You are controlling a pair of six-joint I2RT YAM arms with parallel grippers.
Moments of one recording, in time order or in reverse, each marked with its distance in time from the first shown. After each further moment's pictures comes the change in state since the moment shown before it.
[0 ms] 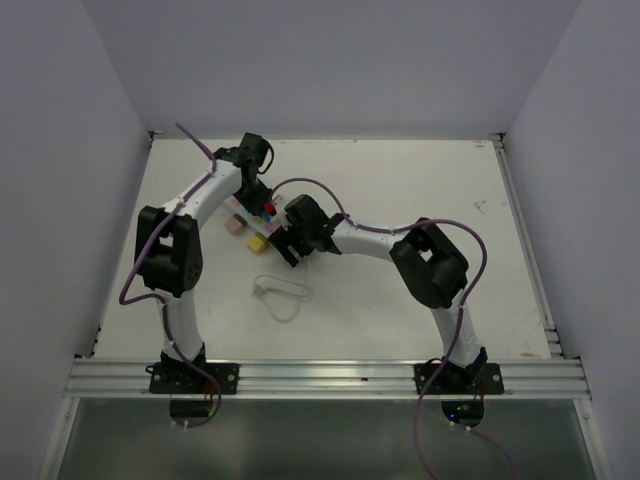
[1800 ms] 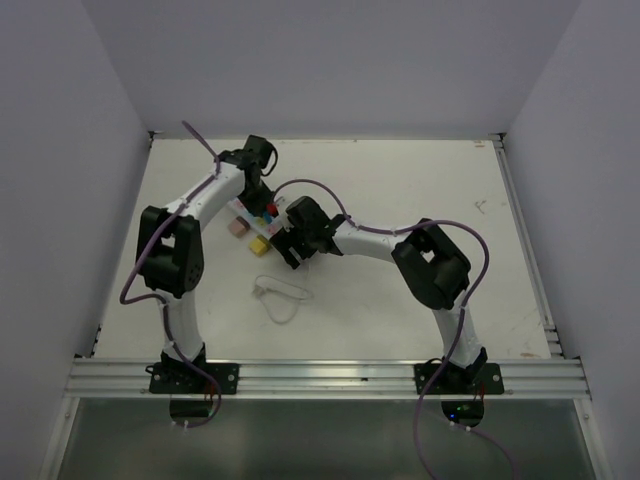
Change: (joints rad) left arm -0.016 -0.001 -0.022 0.039 -0.015 0.070; right arm 0.003 -0.016 -0.019 -0.015 -0.006 0.032
